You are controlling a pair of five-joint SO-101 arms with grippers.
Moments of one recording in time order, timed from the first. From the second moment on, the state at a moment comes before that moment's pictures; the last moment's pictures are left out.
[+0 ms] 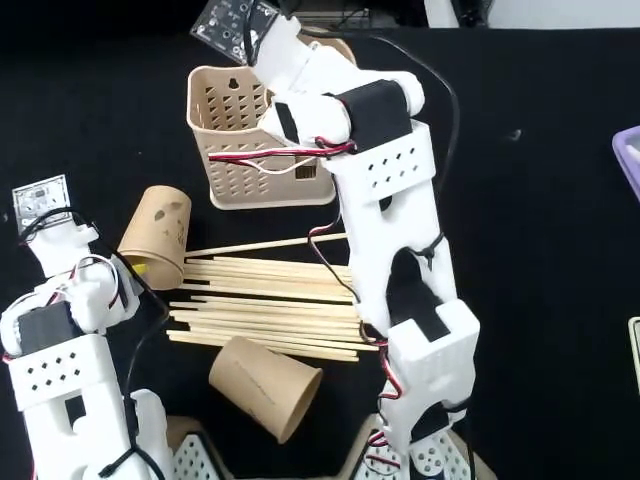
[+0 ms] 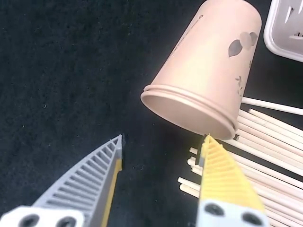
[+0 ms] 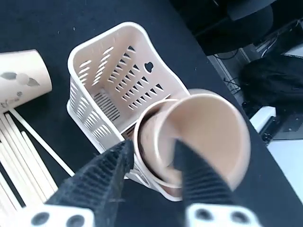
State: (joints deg) left arm -26.5 -61.2 57.0 68.6 -3.6; right arm -24.4 21.0 -62.5 96.3 34.7
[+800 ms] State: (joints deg) left arm -26.5 -61.2 57.6 68.6 -3.6; right arm -26.5 -16.7 -34.9 99.4 20.4
